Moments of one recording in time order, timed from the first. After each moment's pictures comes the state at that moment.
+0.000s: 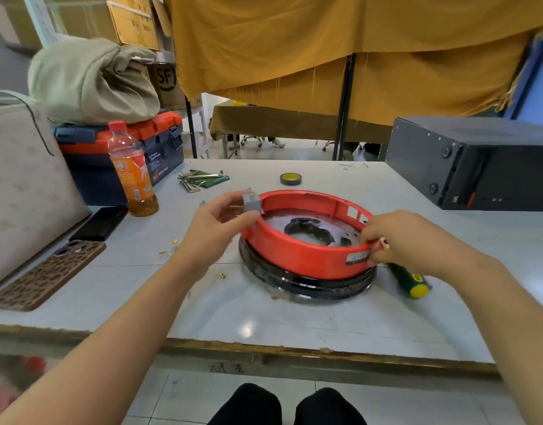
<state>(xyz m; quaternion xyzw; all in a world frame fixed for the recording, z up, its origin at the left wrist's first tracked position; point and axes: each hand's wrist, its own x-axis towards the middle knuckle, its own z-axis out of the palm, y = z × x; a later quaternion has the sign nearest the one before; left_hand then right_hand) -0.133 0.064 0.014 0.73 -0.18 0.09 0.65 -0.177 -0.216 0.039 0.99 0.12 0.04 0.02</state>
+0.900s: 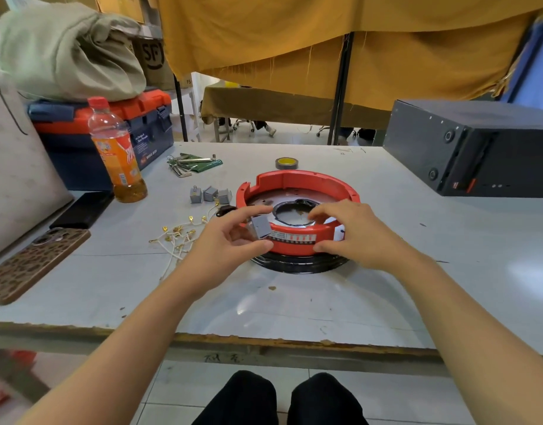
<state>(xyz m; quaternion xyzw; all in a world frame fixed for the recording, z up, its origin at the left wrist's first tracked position) -0.152 0.060 -0.013 0.78 -0.22 0.01 0.58 -0.153 -0.172 0.005 0.96 0.17 0.11 -0.20</state>
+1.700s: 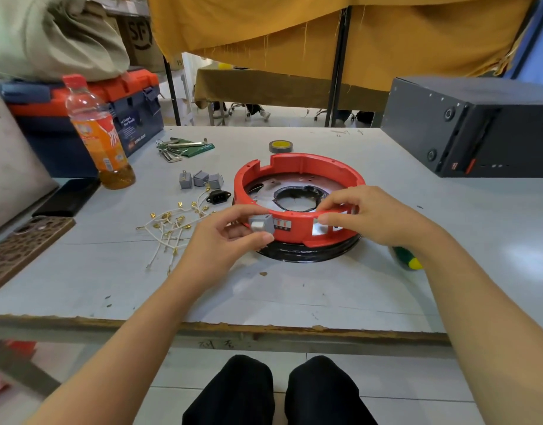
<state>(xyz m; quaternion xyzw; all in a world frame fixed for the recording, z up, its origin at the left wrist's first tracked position) -0.158 0.047 -0.030 0.74 -0.21 0.03 0.64 -0.155 -0.196 0.009 0.93 0.16 0.03 -0.33</state>
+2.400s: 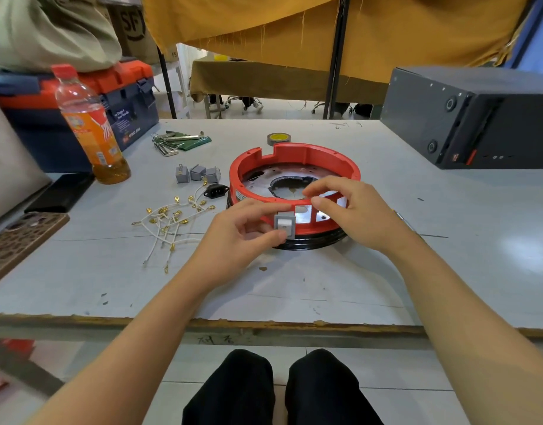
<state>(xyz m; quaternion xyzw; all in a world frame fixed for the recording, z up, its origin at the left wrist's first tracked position) -0.158 0.034 -0.029 0.76 -0.28 0.02 0.58 -0.155 -0.174 -0.008 0.90 0.15 0.16 -0.38</state>
